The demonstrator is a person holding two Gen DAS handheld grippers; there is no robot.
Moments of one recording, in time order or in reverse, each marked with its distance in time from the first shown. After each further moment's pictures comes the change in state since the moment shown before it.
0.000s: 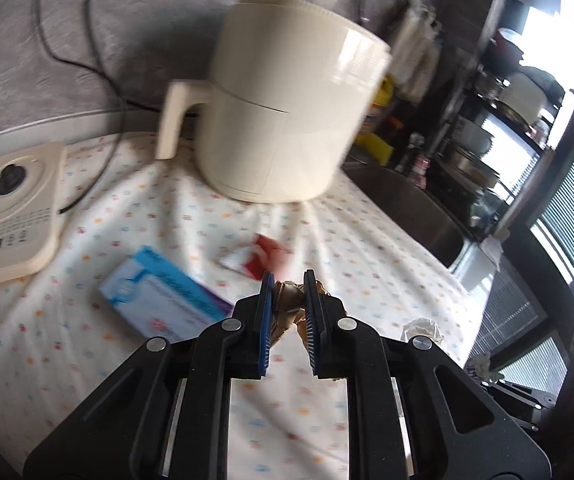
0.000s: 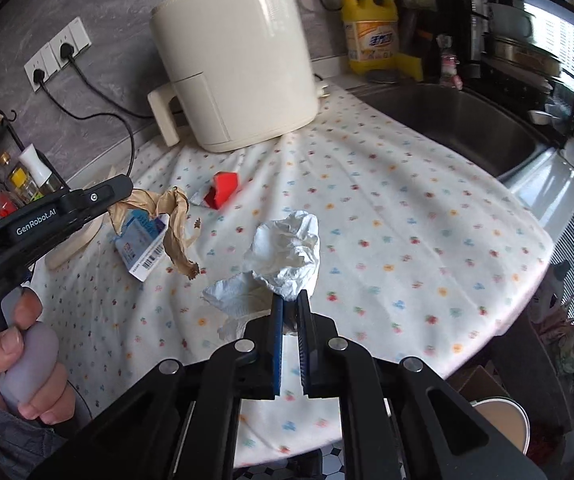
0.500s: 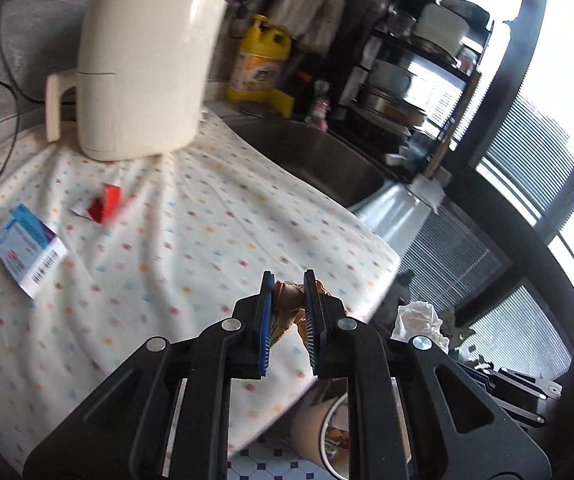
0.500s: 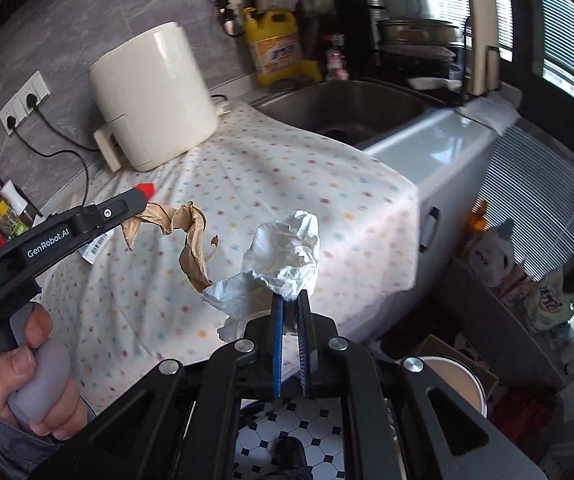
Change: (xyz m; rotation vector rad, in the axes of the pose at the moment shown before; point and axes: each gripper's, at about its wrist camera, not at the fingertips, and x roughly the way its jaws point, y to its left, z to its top) left arm 0.003 -0.142 -0.067 0.130 0.080 -0.135; right arm -0.084 -0.117 -0.061 0.140 -0.049 -0.109
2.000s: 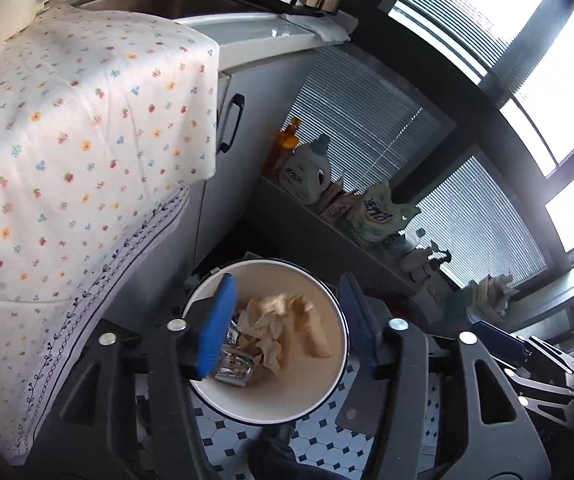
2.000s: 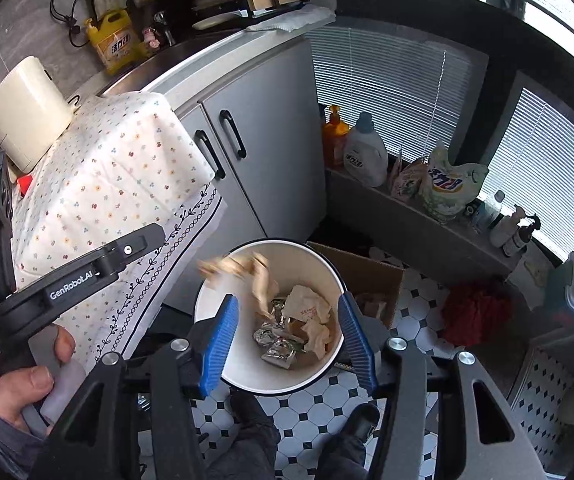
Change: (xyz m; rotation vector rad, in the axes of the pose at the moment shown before) left arm 0.084 -0.161 -0.153 0.133 0.332 -0.192; right arm -0.066 -0.182 -0.130 0.264 0.099 -0.241
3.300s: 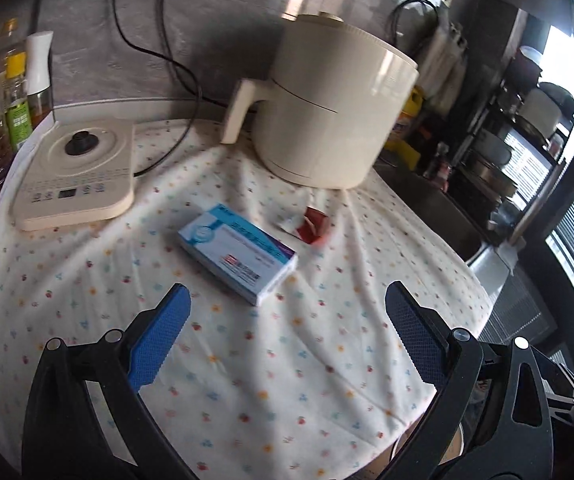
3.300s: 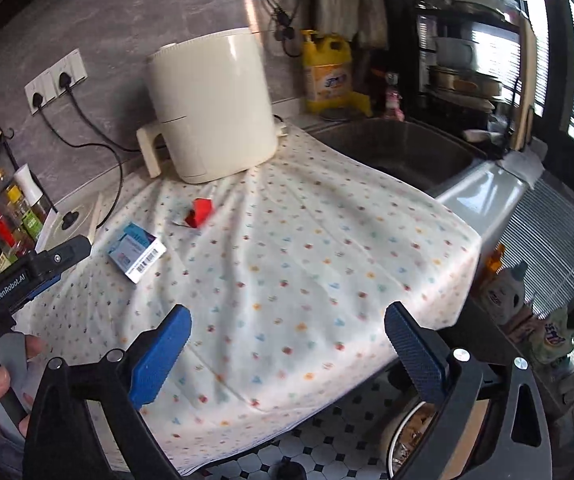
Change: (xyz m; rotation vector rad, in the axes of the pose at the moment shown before) left arm -0.268 0.304 0.036 -0.384 -0.445 0.414; right arm -0.013 0.355 0.060 -0.393 -0.209 0.260
